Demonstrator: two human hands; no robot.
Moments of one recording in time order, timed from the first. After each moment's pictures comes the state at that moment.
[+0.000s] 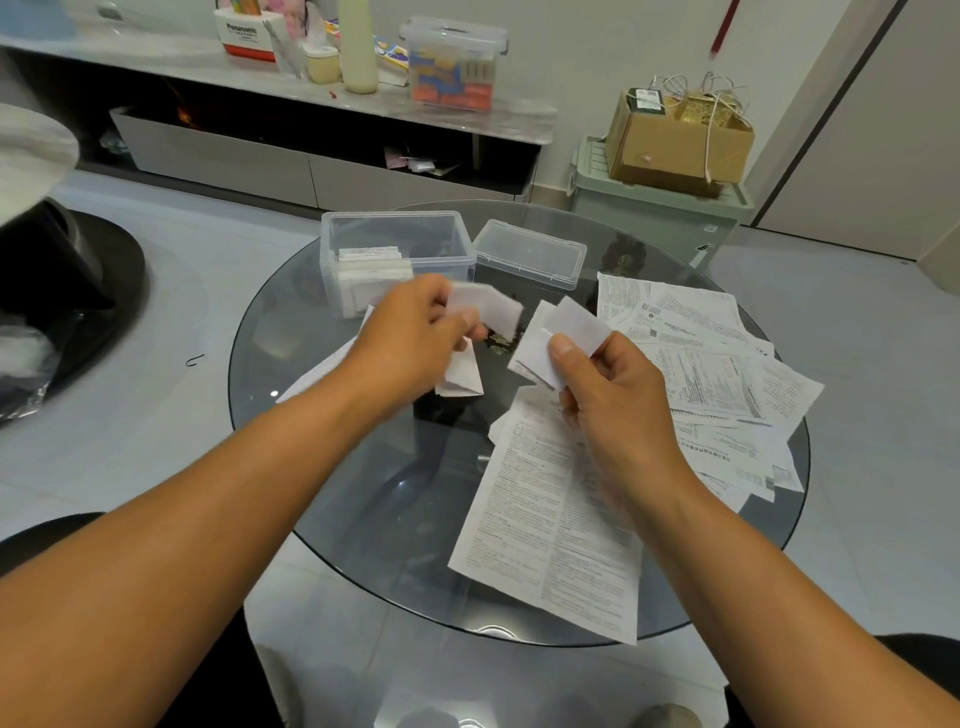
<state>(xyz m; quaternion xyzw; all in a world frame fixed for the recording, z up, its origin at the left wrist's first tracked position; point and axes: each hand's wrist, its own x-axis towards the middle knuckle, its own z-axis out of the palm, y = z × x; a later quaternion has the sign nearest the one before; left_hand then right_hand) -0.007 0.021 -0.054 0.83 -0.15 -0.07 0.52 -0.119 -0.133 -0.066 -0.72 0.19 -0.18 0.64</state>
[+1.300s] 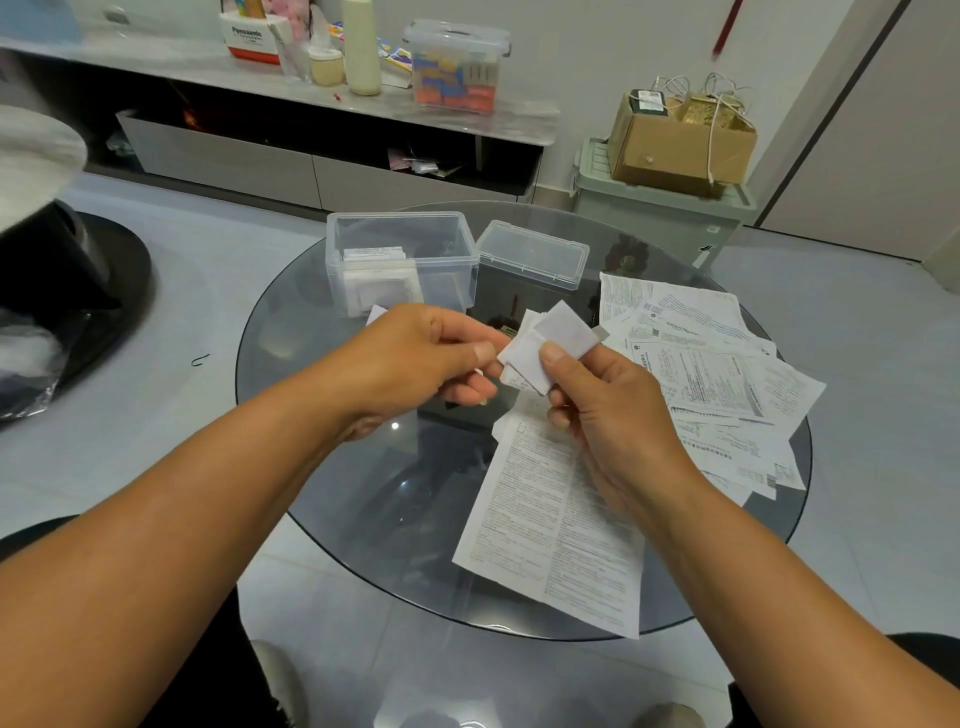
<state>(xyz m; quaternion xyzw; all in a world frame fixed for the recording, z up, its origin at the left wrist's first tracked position) -0.033 0.039 -0.036 0.75 -0.16 -0.25 0.60 -0.122 -0.133 -0.067 -0.66 0.18 -0.11 0.72</state>
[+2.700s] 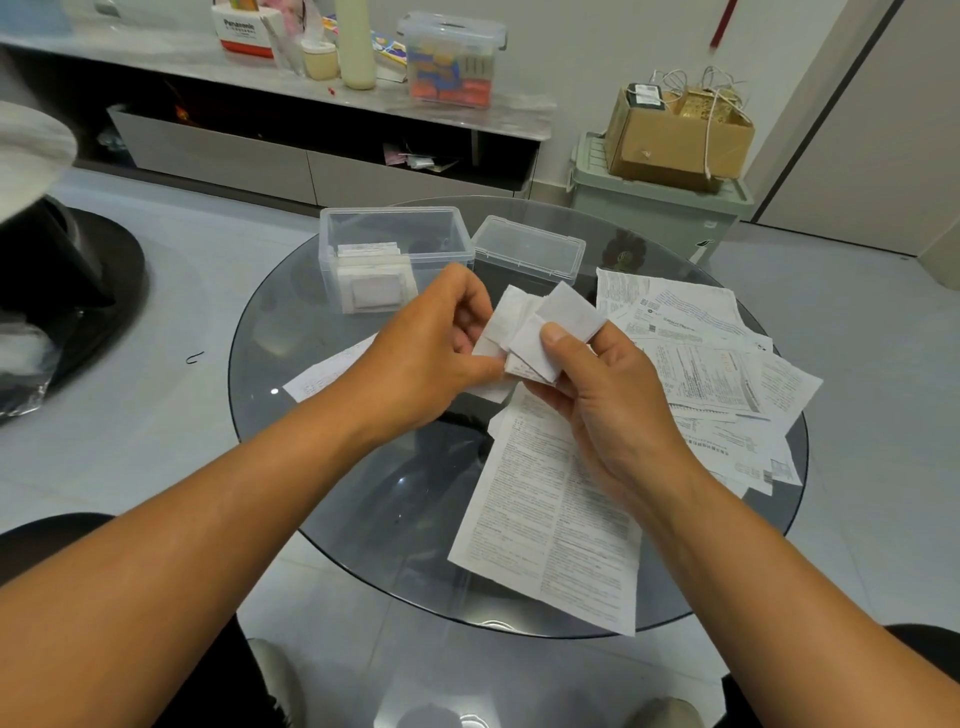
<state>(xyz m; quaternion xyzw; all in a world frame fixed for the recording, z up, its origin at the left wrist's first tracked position) -0.032 0.029 -0.047 0.82 -0.29 -0.07 0.49 -0.118 -0.133 -0.060 -0.62 0.14 -0.13 0.77</state>
